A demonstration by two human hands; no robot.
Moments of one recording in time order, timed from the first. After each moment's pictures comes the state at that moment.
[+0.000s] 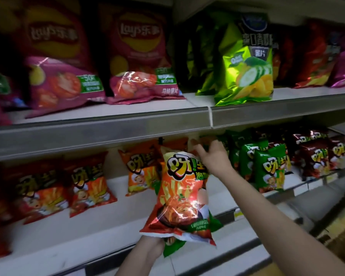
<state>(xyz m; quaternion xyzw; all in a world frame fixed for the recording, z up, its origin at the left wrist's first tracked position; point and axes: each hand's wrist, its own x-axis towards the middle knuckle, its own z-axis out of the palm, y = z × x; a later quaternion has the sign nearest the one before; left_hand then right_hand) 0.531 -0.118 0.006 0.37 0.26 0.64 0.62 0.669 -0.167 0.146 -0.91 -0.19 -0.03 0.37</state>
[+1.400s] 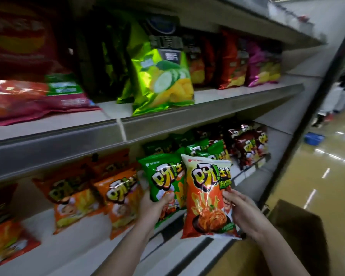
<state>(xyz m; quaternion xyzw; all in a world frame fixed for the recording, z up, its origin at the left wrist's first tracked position) 0.634 -0.153 0.037 0.66 0.15 0.08 0.73 0.678 -0.406 0.052 -0.57 0.05 0.18 0.80</state>
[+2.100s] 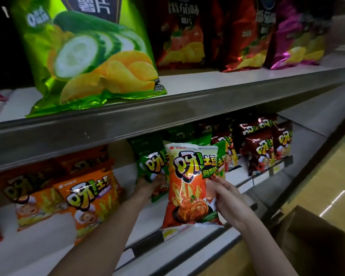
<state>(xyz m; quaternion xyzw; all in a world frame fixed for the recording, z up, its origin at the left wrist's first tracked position) 0.785 -0.185 0.008 0.68 0.28 0.04 0.68 0.800 -0.417 0.043 -0.56 0.03 0.25 0.79</state>
